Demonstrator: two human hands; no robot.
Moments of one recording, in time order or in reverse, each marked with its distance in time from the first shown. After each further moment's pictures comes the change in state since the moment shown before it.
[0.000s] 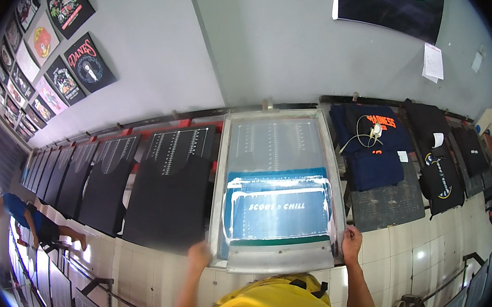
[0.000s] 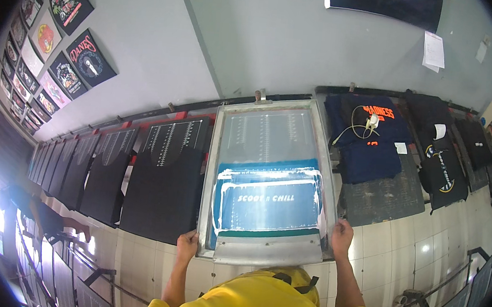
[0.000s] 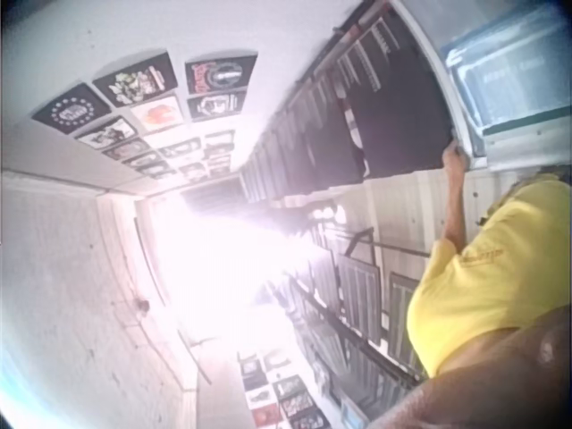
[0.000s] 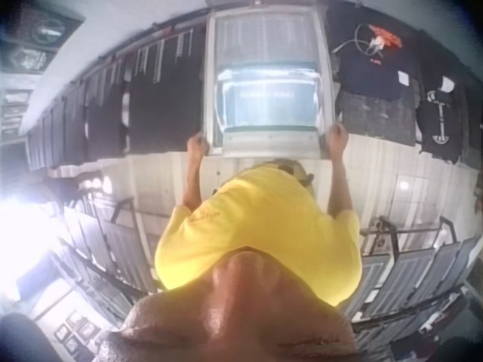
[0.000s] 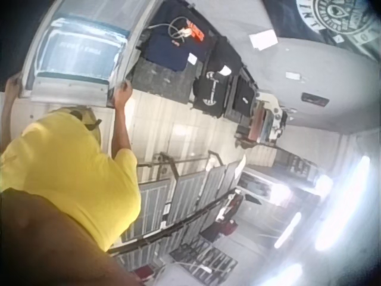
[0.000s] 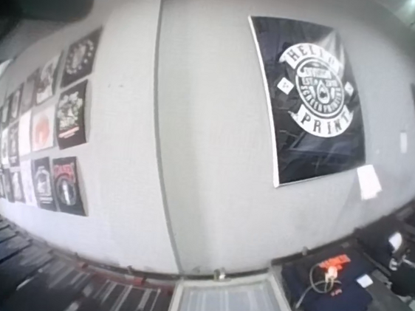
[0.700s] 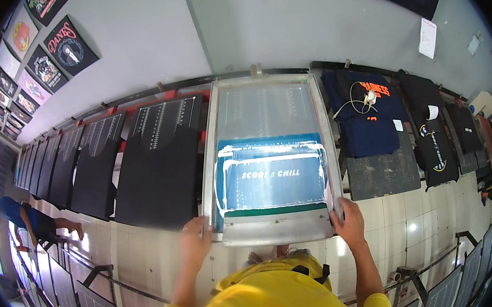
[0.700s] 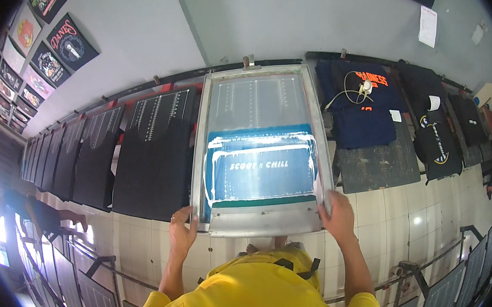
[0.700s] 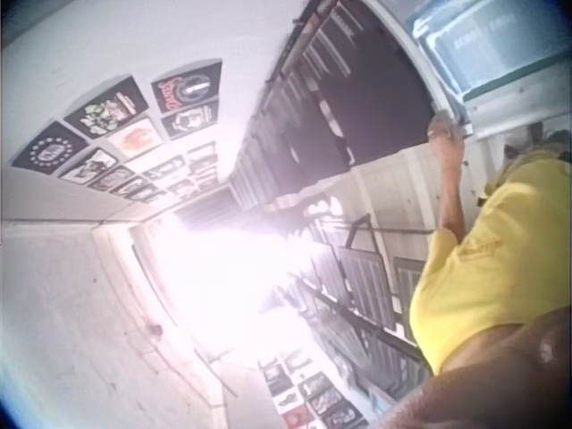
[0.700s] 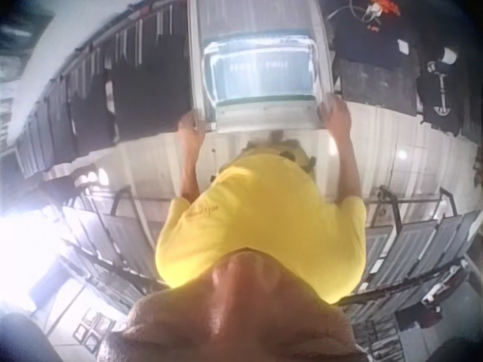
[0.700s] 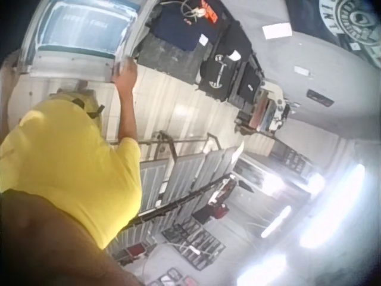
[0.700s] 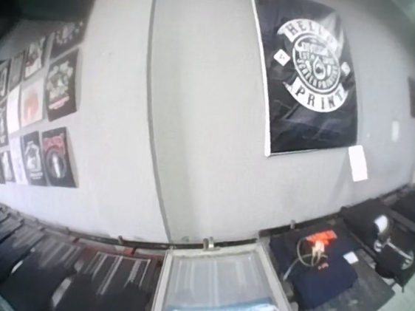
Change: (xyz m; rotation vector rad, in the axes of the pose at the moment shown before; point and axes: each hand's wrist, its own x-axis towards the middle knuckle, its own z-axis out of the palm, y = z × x) left_hand -0.043 0.089 -0.044 0.185 -0.027 0.232; right_hand -0.037 -0.086 -0.037 -0.663 -0.352 -0.440
